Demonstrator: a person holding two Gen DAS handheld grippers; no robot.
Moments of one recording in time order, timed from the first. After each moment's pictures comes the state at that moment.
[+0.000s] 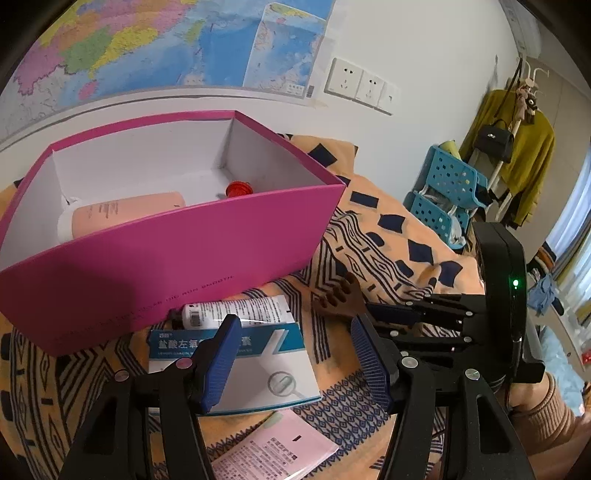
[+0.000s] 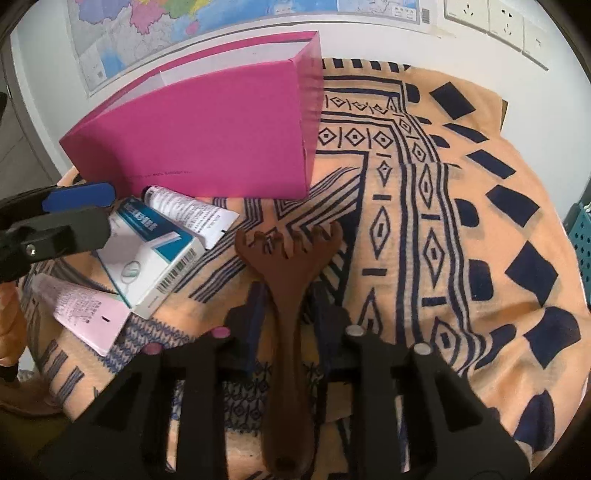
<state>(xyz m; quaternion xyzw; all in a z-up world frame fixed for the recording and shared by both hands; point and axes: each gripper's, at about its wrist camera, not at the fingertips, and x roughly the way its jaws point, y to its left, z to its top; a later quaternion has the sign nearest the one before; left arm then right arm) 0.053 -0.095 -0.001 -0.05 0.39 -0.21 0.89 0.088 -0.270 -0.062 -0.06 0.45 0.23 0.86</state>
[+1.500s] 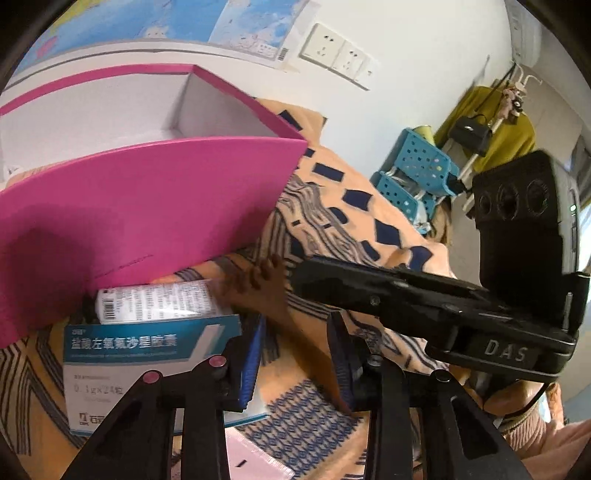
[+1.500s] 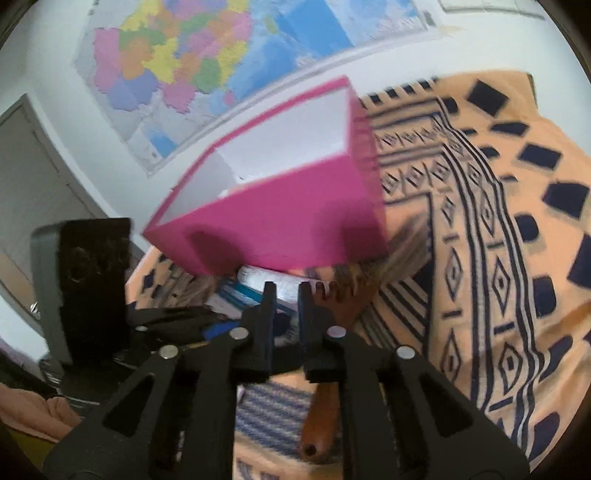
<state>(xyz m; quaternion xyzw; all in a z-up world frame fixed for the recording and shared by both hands) 0.067 -0.118 -0.027 -0.09 0.44 -0.28 0.85 0.097 -0.271 -0.030 0.13 0.42 0.33 0.84</state>
